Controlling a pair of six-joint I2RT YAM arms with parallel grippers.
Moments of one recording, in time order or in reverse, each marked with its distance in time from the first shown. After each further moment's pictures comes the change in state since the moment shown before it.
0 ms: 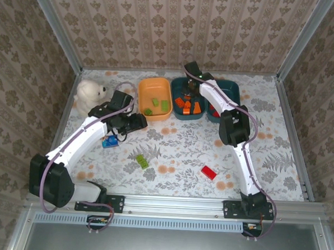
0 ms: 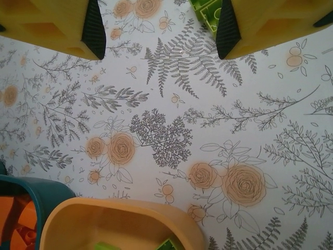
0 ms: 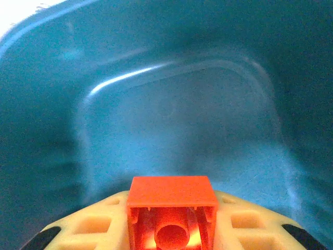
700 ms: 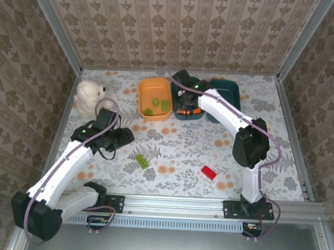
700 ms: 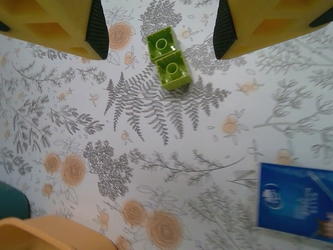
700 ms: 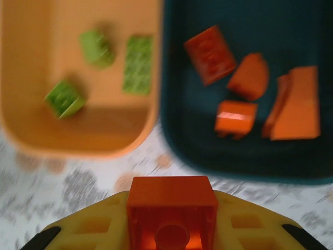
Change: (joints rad) left arm 0.018 -0.304 -0.203 -0.109 -0.067 -0.118; right arm 0.192 -0.494 -0.449 -0.075 0.019 -0.058
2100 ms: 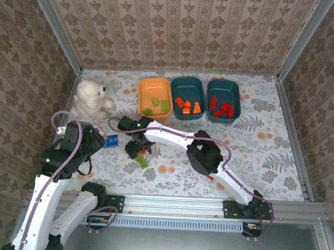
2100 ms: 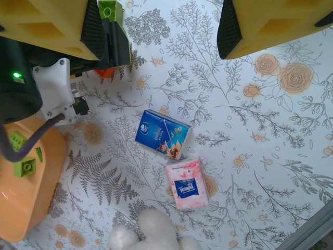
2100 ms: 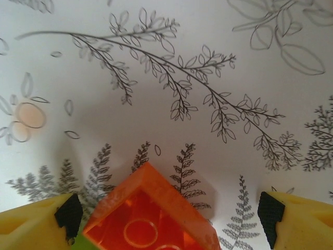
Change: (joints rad) left arm 0.108 -0.360 0.152 -0.365 -0.377 -0.065; right arm 0.457 0.448 0.305 -0.156 -0.016 -0.165
